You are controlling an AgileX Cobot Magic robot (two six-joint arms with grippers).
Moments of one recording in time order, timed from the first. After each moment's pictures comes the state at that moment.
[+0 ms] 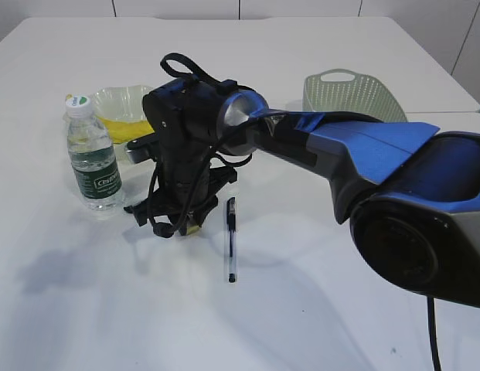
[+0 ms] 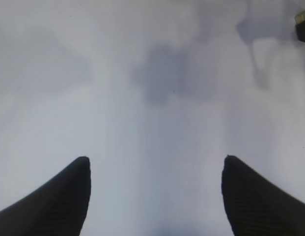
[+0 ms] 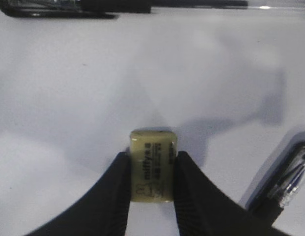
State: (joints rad) left arm 0.05 1.23 -0.83 -0.22 0.91 -0.03; right arm 0.70 2.57 -2.29 -0.08 1.19 0.19
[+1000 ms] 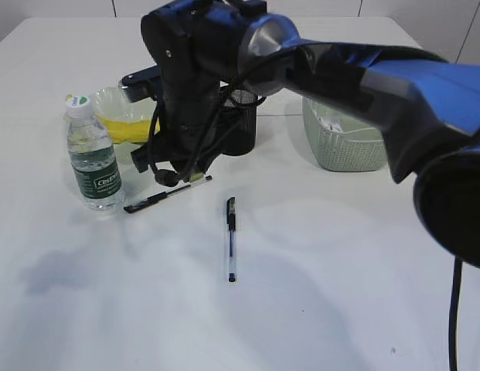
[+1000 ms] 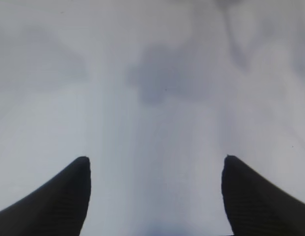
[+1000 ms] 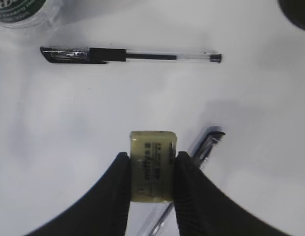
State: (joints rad) left arm 0.05 1.23 -0.83 -0.25 0.91 -0.03; right arm 0.70 2.40 -2.27 -0.15 1.23 0.19
